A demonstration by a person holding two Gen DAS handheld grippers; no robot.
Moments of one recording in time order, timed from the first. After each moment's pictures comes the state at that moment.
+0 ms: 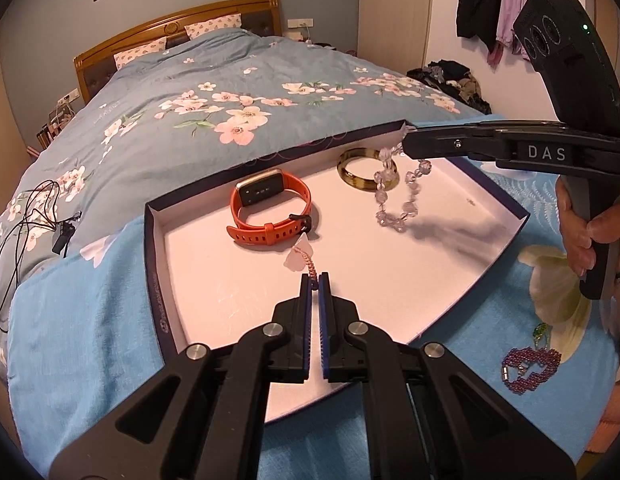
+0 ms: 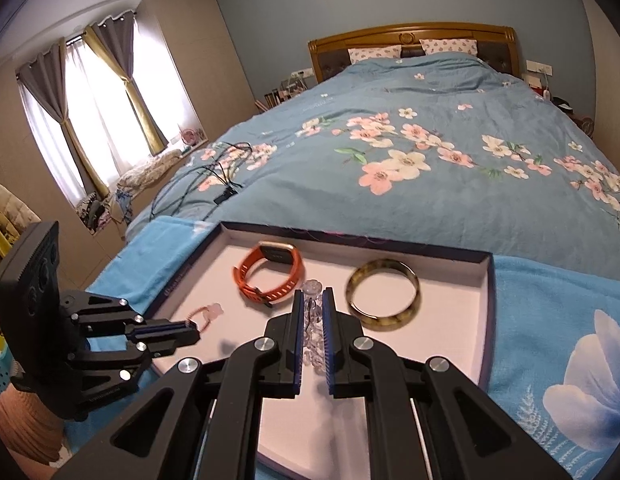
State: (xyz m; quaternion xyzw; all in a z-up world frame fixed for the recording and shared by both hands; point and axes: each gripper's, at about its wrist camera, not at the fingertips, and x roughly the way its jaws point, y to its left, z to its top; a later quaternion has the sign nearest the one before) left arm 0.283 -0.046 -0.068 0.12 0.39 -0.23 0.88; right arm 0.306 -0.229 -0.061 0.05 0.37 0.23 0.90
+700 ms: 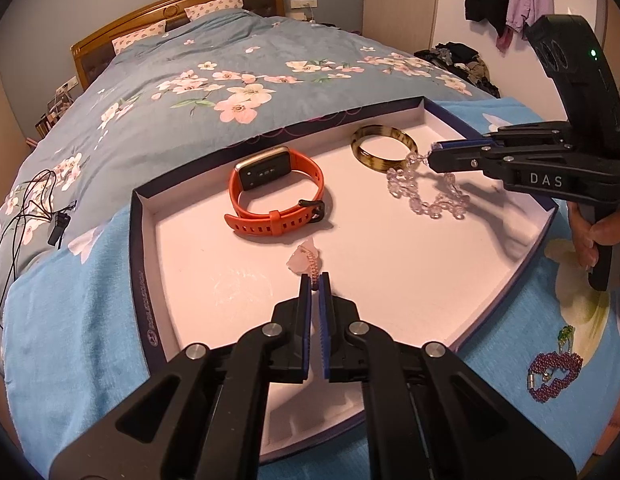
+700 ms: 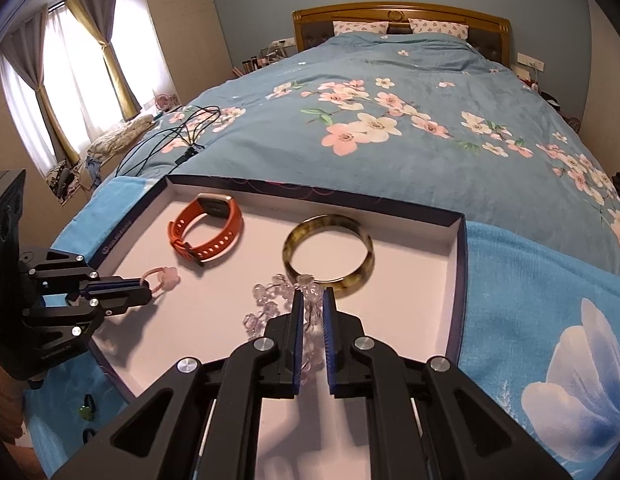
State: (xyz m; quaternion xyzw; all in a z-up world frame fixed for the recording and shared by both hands) left arm 0.310 -0.053 -0.085 0.12 0.43 -0.22 0.87; right arm 0.324 -0.239 -0.097 0.00 0.41 0.19 0.89
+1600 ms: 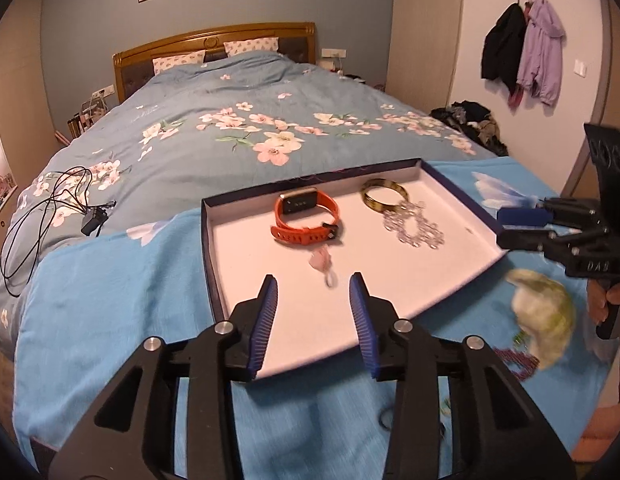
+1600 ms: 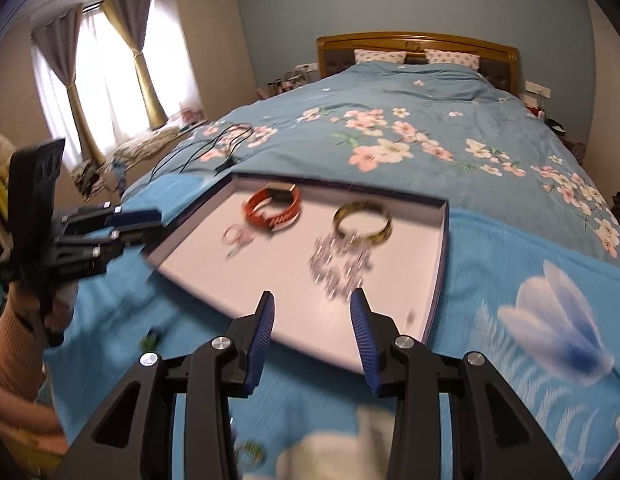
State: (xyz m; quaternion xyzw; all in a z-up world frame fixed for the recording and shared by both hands) left arm 0.233 -0.006 -0.033 0.06 0.35 -0.19 0.92; right arm 0.216 -0.252 -0.066 -0.01 0.36 0.23 0.90
